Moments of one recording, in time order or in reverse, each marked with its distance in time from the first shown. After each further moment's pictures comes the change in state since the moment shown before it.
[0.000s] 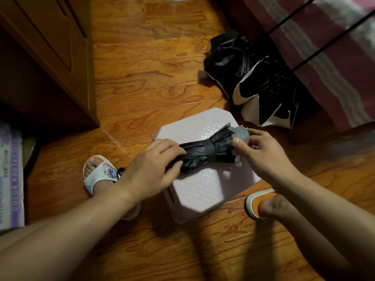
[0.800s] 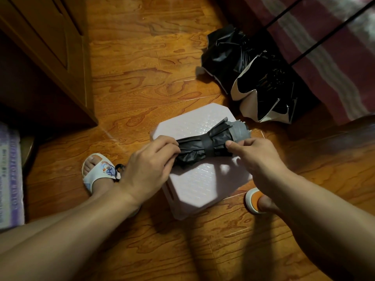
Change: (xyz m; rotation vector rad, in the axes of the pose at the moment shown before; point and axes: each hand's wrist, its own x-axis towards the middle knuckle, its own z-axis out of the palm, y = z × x) left_hand -0.008 0.012 0.003 0.063 0.113 -0.051; right_hand -0.011 -0.011 0.017 0.408 0.034 0.329
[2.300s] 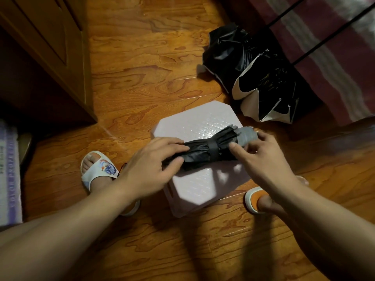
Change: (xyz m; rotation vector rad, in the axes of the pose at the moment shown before) left_hand 0.004 -0.012 0.002 -0.222 -0.162 -0.156; right_hand -0.002 0.014 -0.014 -0.407 0.021 -0.258
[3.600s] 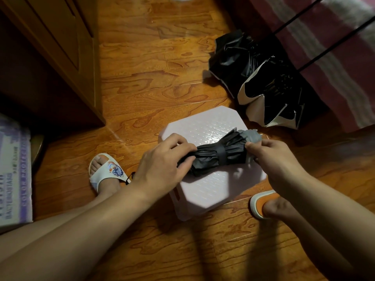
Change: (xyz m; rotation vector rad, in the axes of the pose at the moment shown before) left_hand 0.004 0.020 0.001 0.146 0.164 0.077; right_hand 0.021 0.003 0.000 0.444 -0.044 0.240
